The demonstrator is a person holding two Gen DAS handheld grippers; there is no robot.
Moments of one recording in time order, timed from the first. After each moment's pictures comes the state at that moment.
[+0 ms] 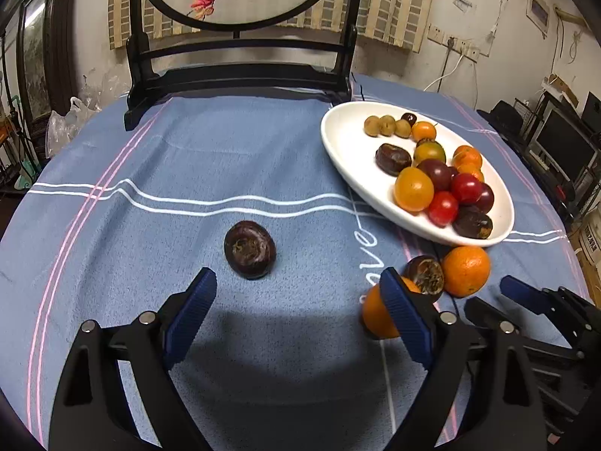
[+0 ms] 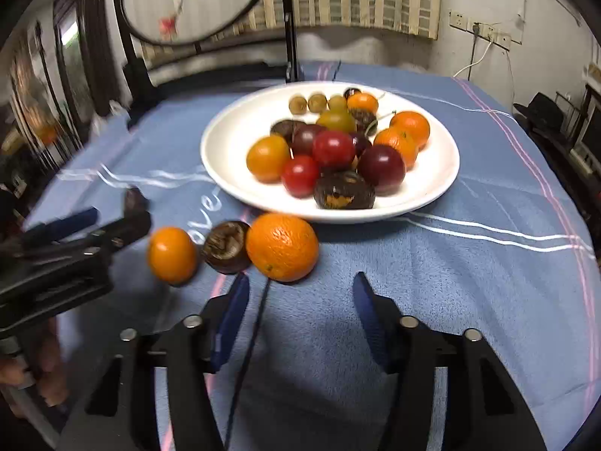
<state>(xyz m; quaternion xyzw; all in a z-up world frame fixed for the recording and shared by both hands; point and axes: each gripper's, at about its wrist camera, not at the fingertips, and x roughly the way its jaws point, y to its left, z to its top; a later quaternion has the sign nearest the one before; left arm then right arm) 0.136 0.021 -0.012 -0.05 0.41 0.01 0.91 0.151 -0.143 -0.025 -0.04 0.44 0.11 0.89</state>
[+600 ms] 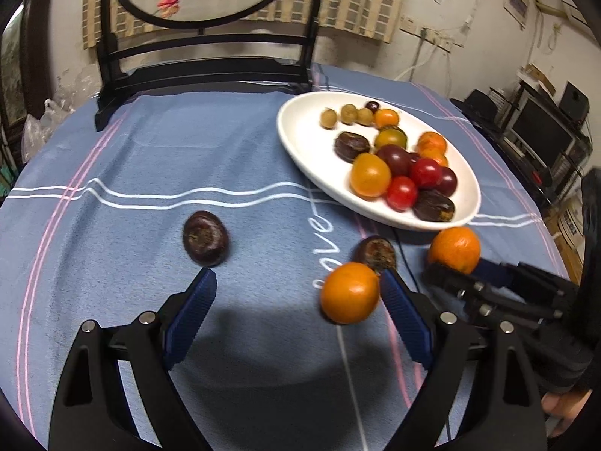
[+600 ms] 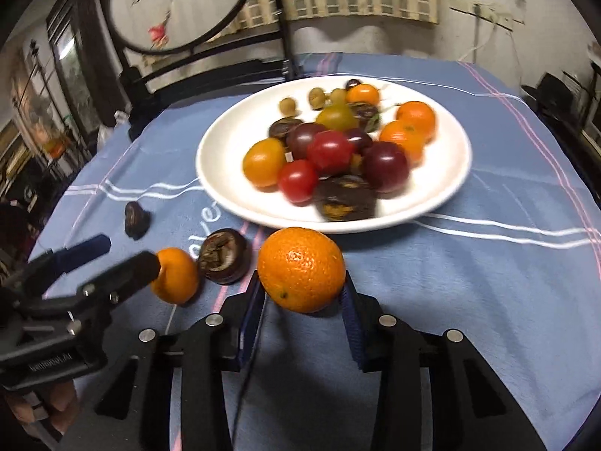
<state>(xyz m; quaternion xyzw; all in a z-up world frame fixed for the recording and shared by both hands) 0.132 0.001 -0.008 -0.05 0.42 -0.04 0.91 0.164 -0.158 -0.023 0.02 0.45 0.13 0.88</state>
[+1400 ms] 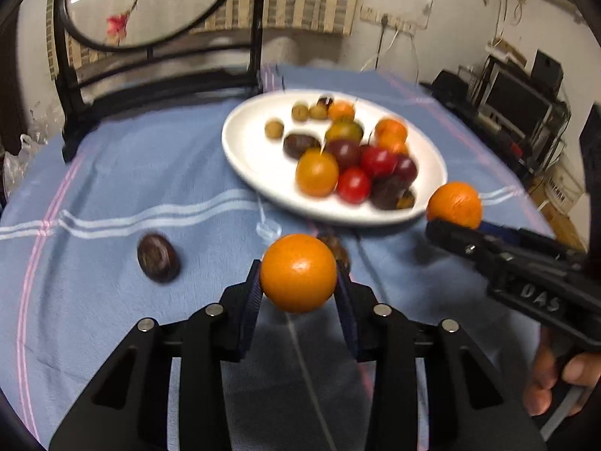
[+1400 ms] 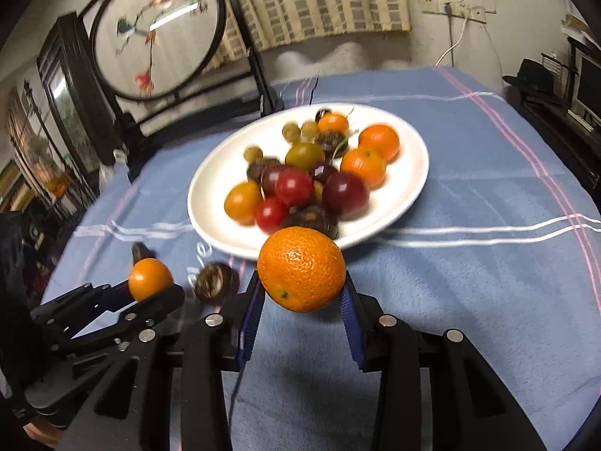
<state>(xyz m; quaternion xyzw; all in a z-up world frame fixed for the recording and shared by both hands) 0.133 -0.031 0.003 -0.01 0.40 -0.09 0.91 0.161 -0.191 -0.001 0.08 0.40 0.13 0.90</state>
